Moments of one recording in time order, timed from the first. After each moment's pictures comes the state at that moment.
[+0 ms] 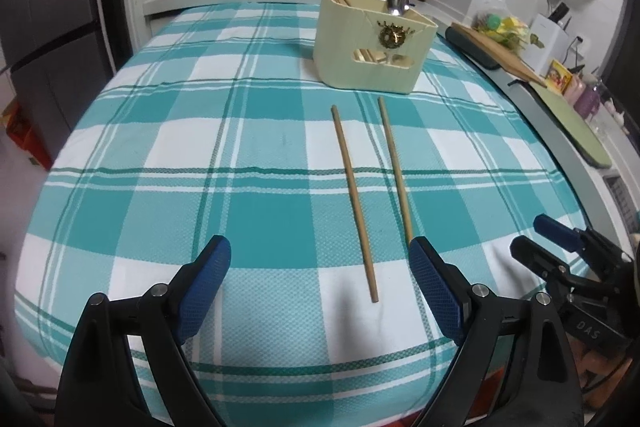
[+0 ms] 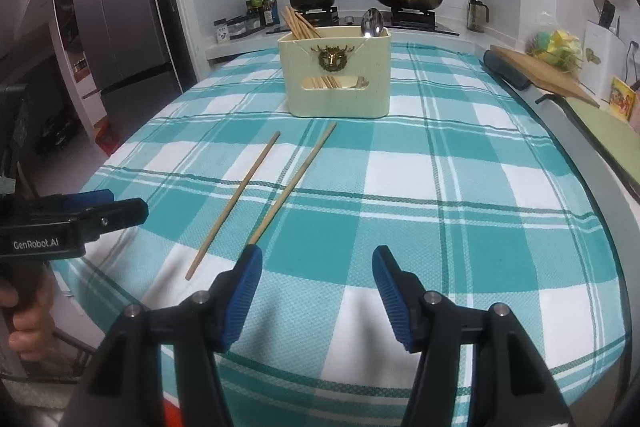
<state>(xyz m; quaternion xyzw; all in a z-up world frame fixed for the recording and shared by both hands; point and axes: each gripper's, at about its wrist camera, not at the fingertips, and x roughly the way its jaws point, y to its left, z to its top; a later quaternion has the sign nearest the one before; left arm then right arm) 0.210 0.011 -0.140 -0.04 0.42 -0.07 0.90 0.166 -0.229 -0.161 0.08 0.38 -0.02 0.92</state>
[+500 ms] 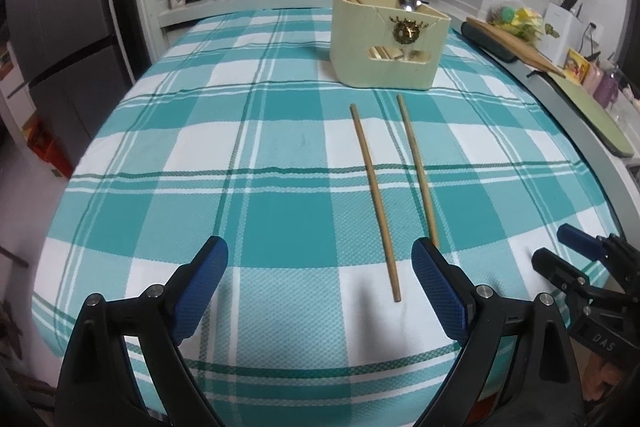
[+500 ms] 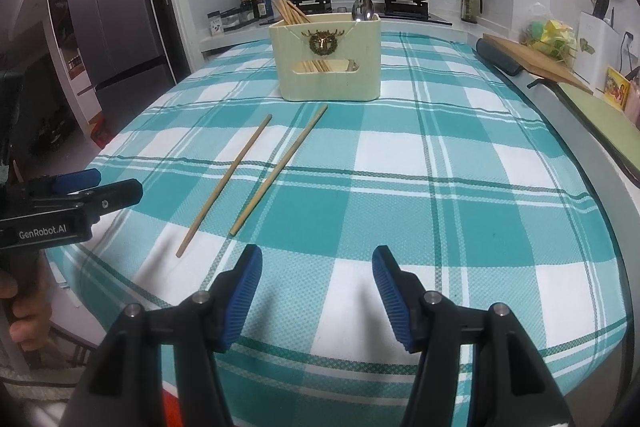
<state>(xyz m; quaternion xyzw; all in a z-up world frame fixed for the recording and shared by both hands) 0.208 0.009 -0.151 -0.01 0.42 -0.03 0.91 0.156 -0.229 -0.174 0.08 0.40 -0.03 0.91</state>
